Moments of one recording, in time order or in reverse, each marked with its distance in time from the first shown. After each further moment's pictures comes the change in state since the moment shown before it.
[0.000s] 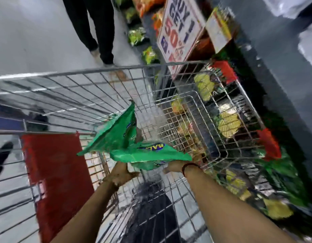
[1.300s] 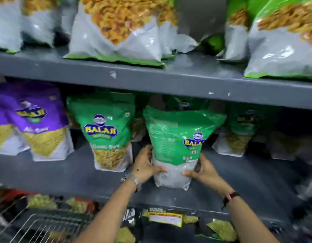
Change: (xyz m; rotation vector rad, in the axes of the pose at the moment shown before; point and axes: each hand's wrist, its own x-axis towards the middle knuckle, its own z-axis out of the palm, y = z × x) left_hand -0.237 0.426 0.277 0.009 -0.567 1.159; right_hand -0.461 0.325 -0.001 1.000 1.523 -0.287
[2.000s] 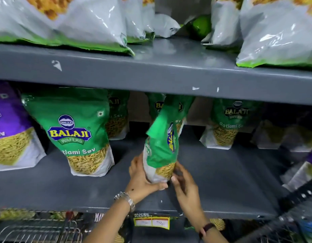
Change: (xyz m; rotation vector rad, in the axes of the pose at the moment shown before) left_hand -0.006 -0.034 0.040 0.202 -0.067 0.013; right_hand -0.024 0.062 0.042 -0.018 0.333 -0.092
